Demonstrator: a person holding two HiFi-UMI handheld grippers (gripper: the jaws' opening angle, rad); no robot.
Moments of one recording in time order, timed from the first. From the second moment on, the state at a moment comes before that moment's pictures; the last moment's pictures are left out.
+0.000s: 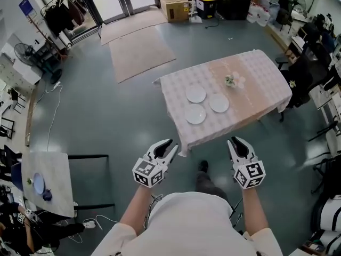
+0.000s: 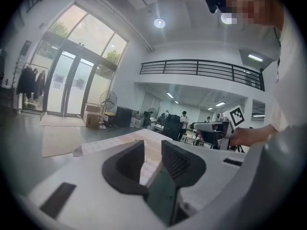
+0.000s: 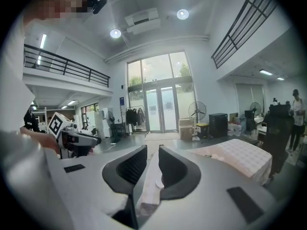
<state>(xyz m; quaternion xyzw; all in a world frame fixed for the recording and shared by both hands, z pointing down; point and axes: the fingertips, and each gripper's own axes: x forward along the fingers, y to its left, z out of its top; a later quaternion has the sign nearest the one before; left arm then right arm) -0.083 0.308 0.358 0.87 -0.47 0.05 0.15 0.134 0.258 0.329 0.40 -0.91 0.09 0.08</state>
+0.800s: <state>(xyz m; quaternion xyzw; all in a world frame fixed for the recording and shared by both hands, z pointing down) -0.072 0.083 0.374 0.84 -0.50 0.06 0.19 0.112 0.017 0.377 0.33 -0.93 0.14 0.13</state>
